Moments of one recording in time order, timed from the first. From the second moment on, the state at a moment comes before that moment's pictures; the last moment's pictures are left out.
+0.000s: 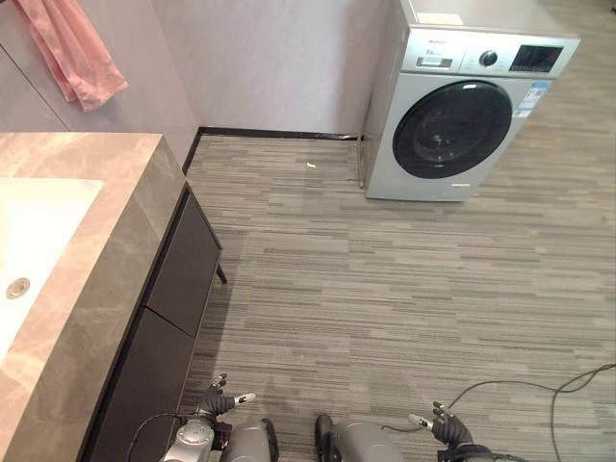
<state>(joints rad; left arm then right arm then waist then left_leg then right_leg) -0.05 0.24 -0.25 1.02 -0.16 -0.13 0.12 0.07 -0.35 0.20 0.98 0.34 -0.15 -0.02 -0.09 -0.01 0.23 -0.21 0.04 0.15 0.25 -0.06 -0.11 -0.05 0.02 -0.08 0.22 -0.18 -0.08</state>
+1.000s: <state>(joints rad) -0.12 0.26 -0.27 0.99 -0.07 -0.13 0.15 0.20 -0.40 0.33 0.57 0.14 -0.13 0.00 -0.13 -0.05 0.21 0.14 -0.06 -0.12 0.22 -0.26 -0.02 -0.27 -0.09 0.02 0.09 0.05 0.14</state>
